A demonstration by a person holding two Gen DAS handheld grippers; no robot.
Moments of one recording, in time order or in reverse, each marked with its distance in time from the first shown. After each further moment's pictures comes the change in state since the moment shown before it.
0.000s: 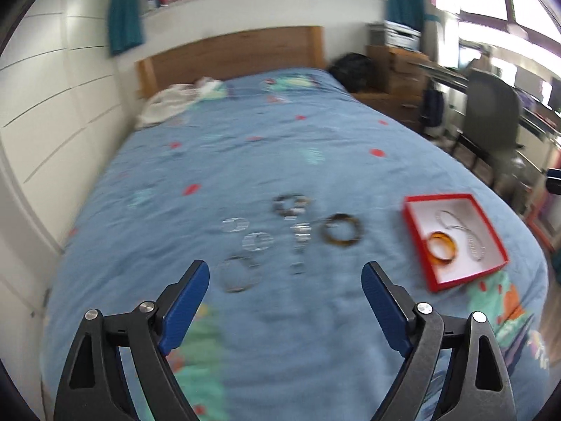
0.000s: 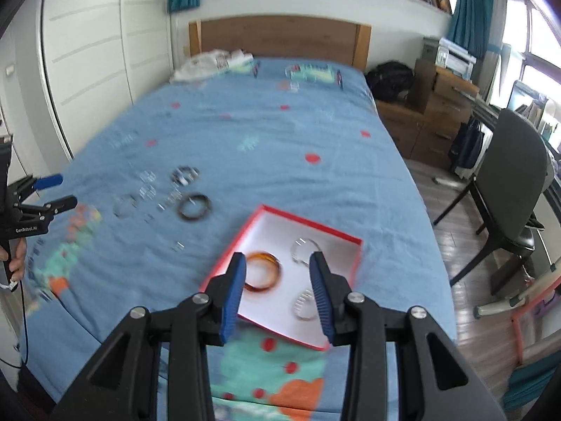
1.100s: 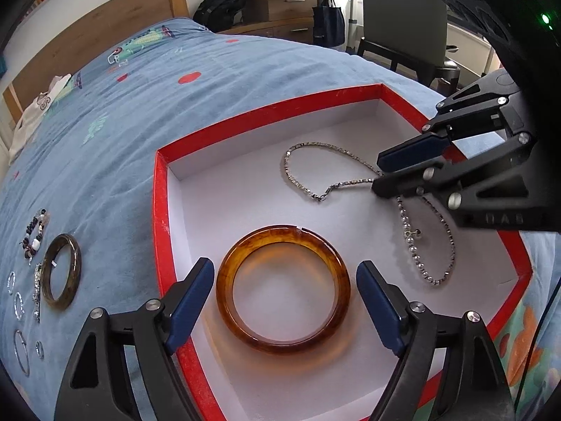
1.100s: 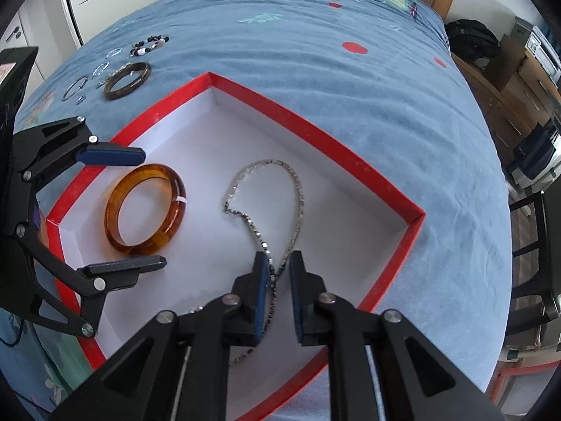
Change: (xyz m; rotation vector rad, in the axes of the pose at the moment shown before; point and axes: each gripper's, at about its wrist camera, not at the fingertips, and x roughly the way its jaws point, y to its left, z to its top) left arm 0.236 -0.306 -0.014 0.317 0.220 -0.334; right arm 0.258 -0.101 -0.063 -0.276 0.370 0.154
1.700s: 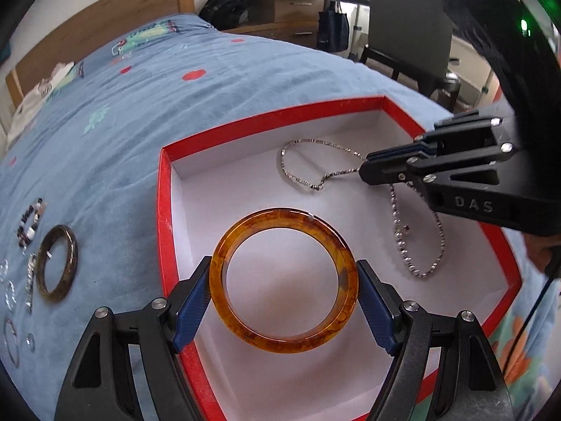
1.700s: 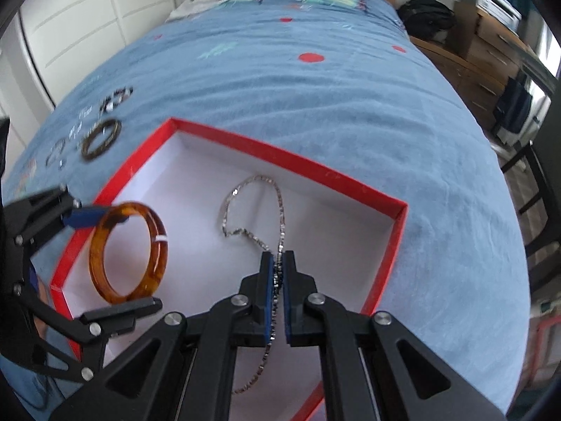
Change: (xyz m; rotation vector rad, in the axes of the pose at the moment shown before) left arm -0.003 0.005 -0.002 -0.042 -0.012 -0.020; right arm 0.003 -0.012 0.002 0.196 -0.091 -0.015
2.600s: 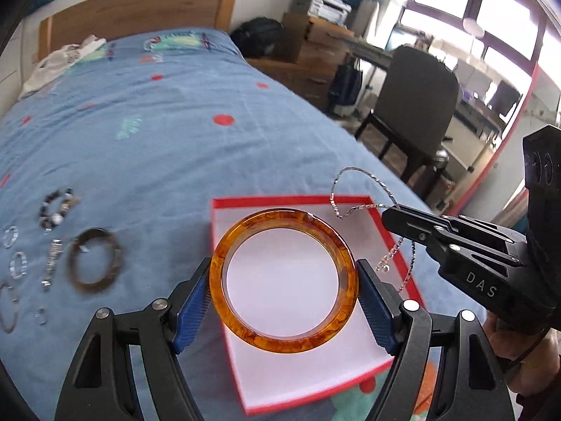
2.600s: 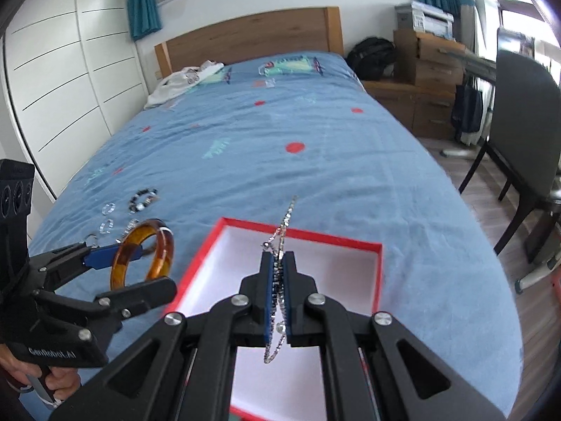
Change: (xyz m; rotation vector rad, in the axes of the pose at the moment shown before) left arm -0.070 0.041 0.029 -0.240 -0.136 -0.130; right arm -0.095 0.029 0.001 0.269 -0.289 -0.046
